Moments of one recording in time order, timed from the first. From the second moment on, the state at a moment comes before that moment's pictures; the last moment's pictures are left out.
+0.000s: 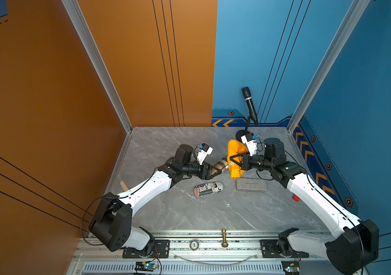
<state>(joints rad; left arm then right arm) -0.57 1.44 0.98 -0.08 0.73 -0.37 0.33 1.22 1.03 -0.31 -0.58 0.33</state>
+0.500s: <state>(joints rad) -0.70 1.33 1.17 -0.45 0.52 -0.02 0.24 1.22 1.33 -0.59 -0.52 0.39</state>
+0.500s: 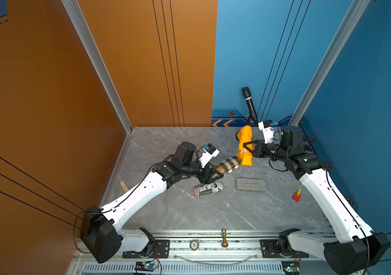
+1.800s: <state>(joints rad) -1.21 1.47 0.77 0.48 -0.82 1.35 0.45 1.57 1.49 -0.87 -0.59 0.33</state>
